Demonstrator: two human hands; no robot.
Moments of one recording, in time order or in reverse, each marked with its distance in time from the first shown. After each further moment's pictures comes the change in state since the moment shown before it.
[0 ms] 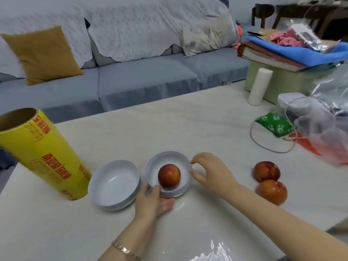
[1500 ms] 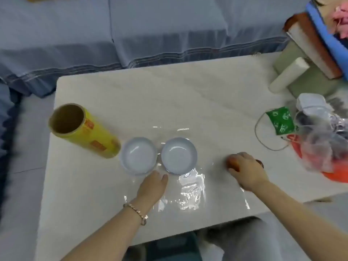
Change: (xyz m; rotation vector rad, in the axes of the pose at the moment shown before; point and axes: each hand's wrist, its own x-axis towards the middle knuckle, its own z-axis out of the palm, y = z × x) left_hand -0.066 0.105 -0.033 0.917 -0.192 -0.208; right_hand 0.014 -0.024 -0.146 -0.189 -0.577 0.485
